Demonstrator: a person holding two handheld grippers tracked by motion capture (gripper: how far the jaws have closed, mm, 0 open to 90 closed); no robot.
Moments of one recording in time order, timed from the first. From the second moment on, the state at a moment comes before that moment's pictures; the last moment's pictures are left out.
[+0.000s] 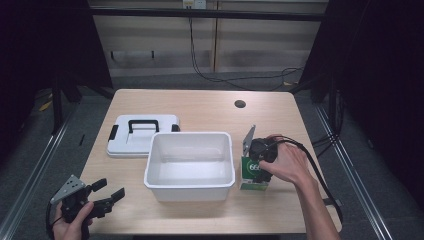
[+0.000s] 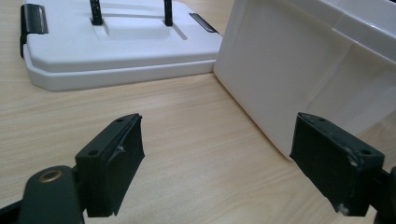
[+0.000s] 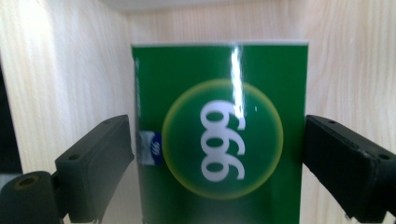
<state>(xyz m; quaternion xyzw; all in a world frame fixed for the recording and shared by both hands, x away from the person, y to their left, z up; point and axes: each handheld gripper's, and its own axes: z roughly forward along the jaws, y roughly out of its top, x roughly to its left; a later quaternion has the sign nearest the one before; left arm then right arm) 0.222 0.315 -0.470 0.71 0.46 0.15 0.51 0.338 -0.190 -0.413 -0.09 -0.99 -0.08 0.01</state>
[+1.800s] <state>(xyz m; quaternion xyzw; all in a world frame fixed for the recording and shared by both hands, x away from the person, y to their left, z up) 0.221 0.316 -0.470 0.71 0.47 0.15 0.51 0.337 -0.180 -0.412 -0.11 -0.99 -0.03 0.01</state>
